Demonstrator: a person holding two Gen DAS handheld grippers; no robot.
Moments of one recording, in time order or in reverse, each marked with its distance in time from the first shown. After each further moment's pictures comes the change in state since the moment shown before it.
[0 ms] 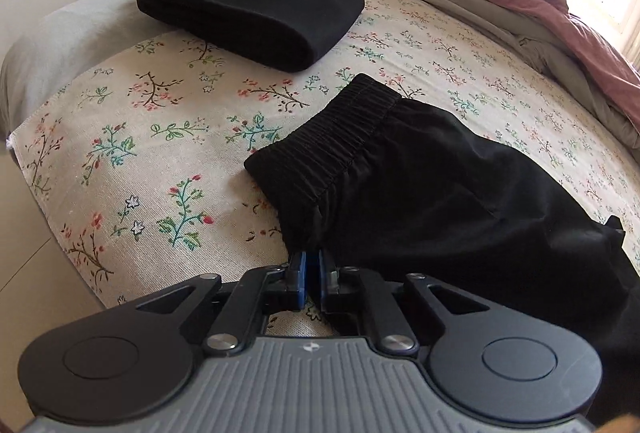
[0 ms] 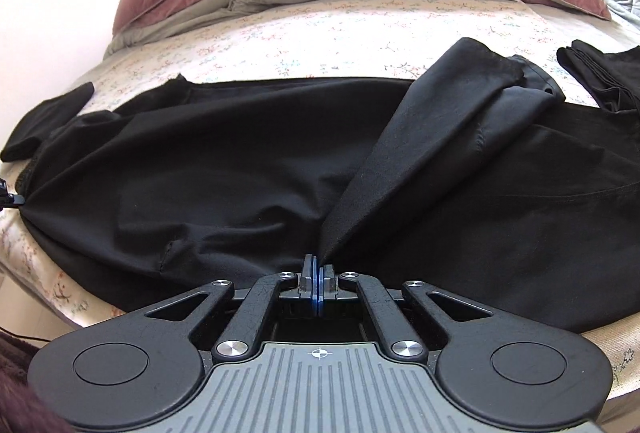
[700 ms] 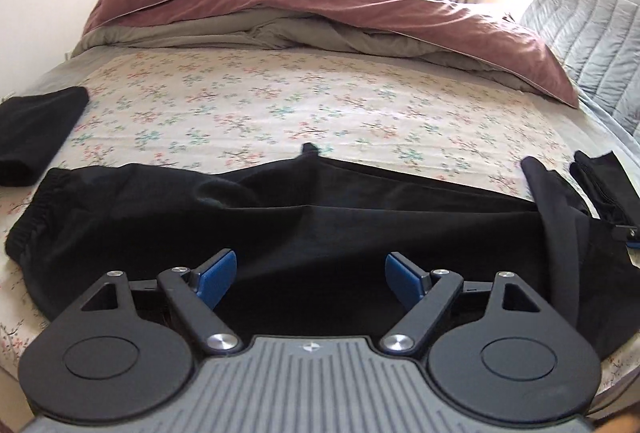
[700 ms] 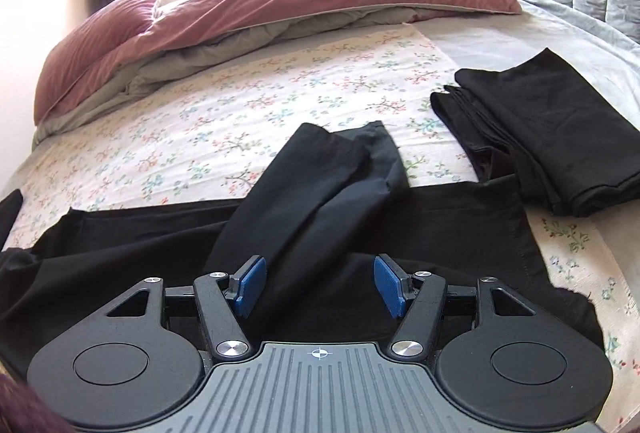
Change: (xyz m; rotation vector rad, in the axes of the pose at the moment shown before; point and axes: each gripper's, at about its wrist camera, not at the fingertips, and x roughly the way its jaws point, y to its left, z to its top) left arm -0.109 -0.234 -0.077 0.514 -0.104 -0.353; right arm -0.028 -0.139 0.091 0.196 -0.092 -0.145
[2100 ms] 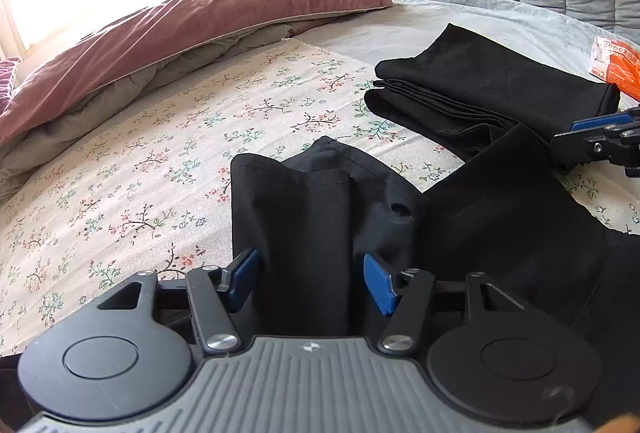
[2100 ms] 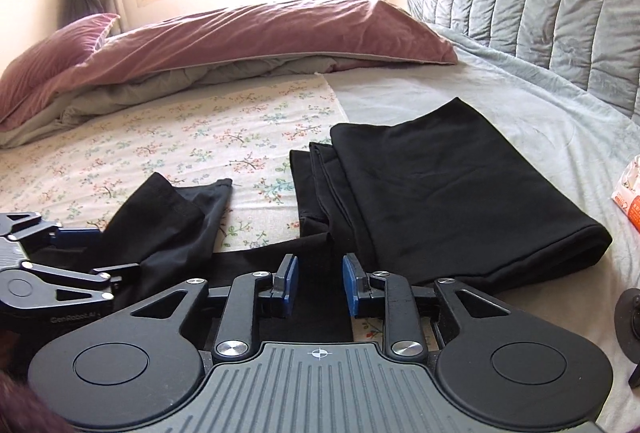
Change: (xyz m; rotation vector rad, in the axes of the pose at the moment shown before) left arm 0.150 -0.318 0.029 0.567 -0.048 -0.221; right arm 0.006 -0.125 0.021 -0.048 -0.142 -0.109
